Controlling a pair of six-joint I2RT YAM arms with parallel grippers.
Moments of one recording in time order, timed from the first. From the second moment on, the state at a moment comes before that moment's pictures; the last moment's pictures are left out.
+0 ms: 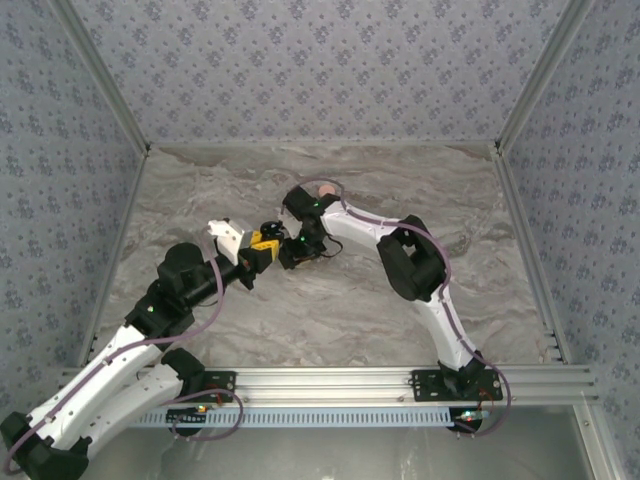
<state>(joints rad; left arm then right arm) -0.66 0.65 0.63 -0.11 0.17 -0.12 0.77 2.27 1.80 -0.83 -0.39 0.21</state>
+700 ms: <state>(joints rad) -0.66 0.64 0.63 -0.12 0.16 -0.12 0.79 2.27 1.80 -0.84 -0.25 0.19</state>
